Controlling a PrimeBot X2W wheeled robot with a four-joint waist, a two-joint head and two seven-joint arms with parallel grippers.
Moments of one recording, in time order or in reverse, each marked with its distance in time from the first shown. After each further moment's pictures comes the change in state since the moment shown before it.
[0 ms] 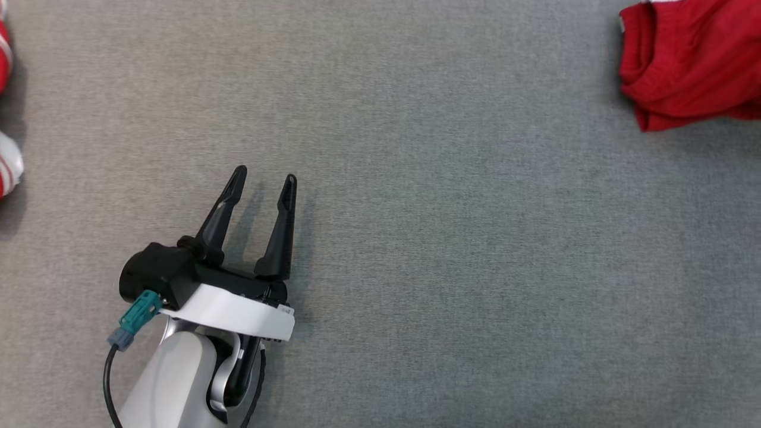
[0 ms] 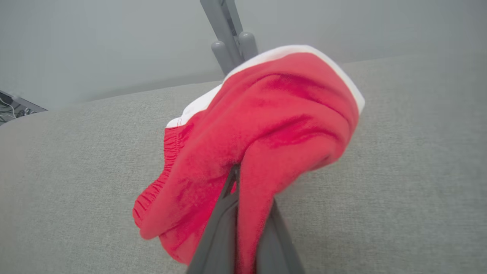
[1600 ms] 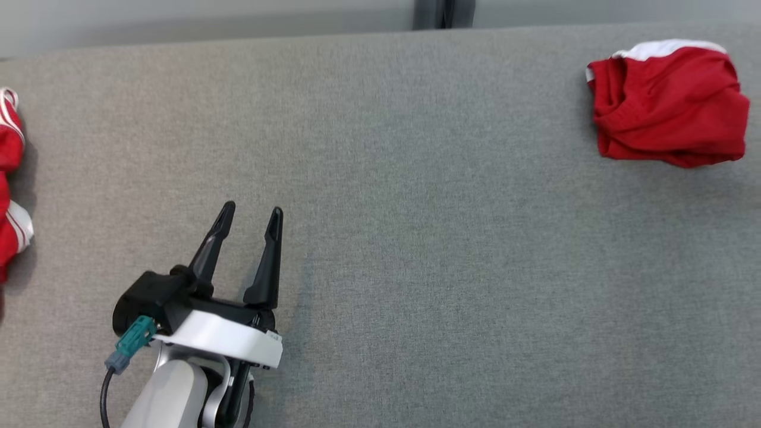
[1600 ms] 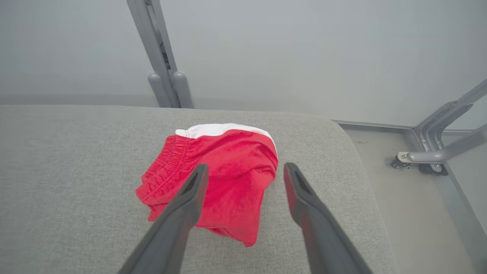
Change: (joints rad) left arm 0.052 0.022 0.005 0.033 -0.021 0.012 -0.005; right arm -0.087 -0.031 0.201 0.224 -0.224 0.000 -0.169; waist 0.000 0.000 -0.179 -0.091
